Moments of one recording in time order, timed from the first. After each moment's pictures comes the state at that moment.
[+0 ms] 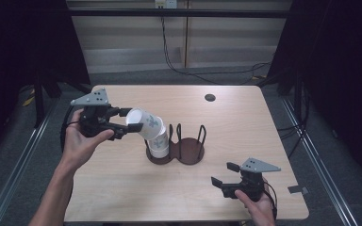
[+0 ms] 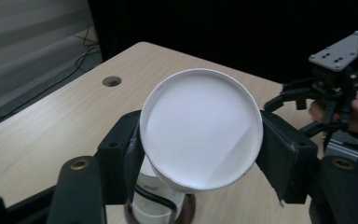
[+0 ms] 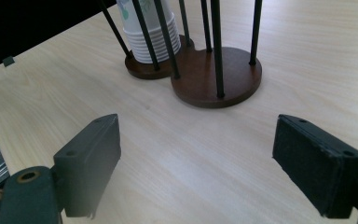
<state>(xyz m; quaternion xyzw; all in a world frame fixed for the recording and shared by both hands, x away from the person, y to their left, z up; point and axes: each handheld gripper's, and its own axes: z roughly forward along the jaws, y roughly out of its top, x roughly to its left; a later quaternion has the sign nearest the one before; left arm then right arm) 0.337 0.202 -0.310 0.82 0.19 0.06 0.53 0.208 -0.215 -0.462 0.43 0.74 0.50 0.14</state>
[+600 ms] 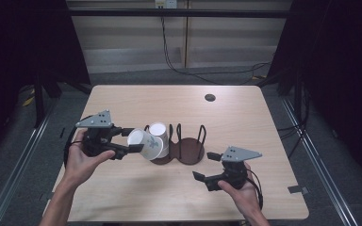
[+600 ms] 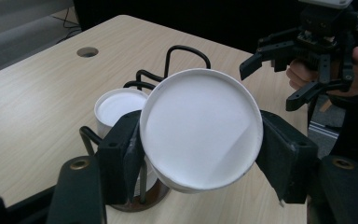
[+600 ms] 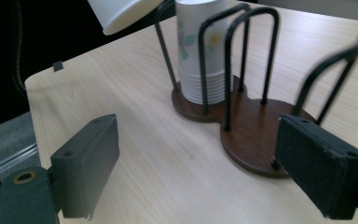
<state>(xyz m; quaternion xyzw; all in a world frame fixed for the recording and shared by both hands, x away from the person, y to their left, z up) 0.318 0.206 -0.351 0.84 0.18 0.04 0.51 0.234 -0.170 -0.431 0.34 0.78 0.52 0.12</state>
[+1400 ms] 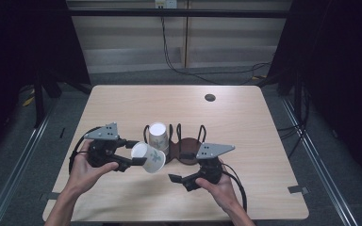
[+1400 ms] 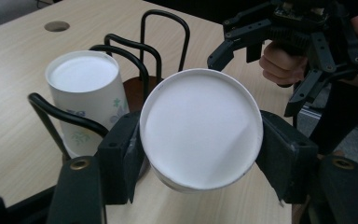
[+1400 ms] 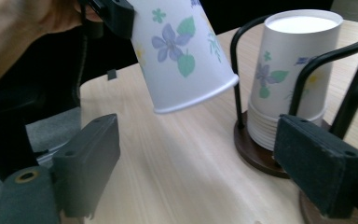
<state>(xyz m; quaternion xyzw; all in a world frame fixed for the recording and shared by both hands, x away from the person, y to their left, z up) 0.305 0.196 -0.377 0.86 0.16 0.00 0.49 0.252 -0.114 -0.432 0.26 0.78 0.56 0.05</state>
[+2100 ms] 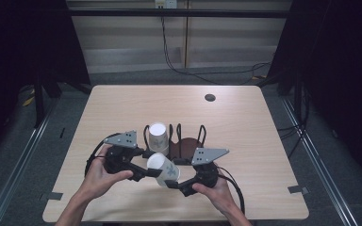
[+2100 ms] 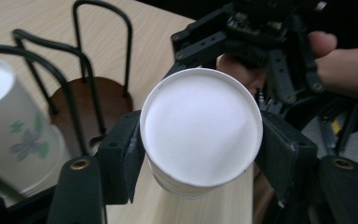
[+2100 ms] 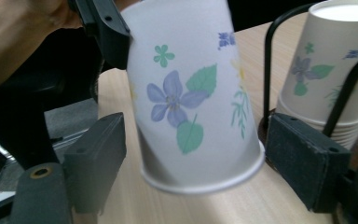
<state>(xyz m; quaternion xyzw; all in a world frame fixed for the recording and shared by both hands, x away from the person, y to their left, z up) 0.291 0.156 -0.382 0.86 0.12 -0.07 0.49 0.248 -0.104 -0.441 0.22 0.80 0.56 0.03</state>
